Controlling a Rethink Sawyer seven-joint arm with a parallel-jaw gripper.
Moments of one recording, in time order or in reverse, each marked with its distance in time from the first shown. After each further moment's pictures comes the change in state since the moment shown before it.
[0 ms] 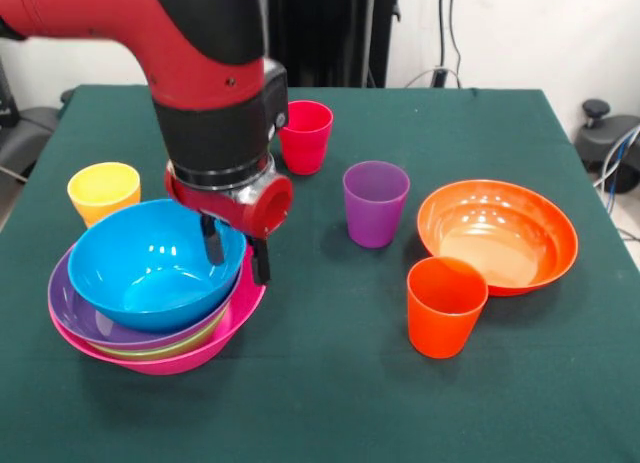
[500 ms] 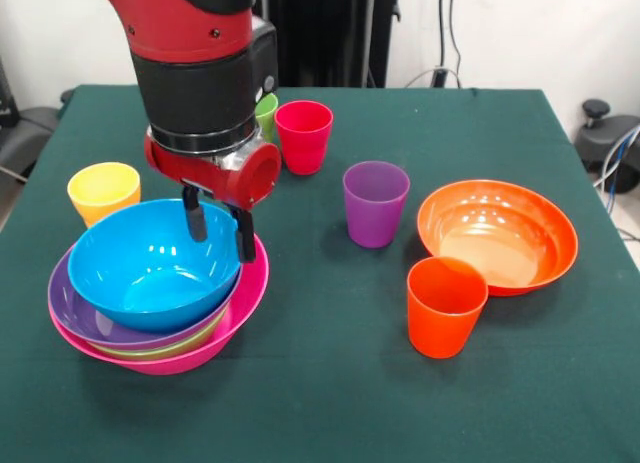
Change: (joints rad) arm 0.000 -0.054 0.000 -0.006 0.000 0.053 0.000
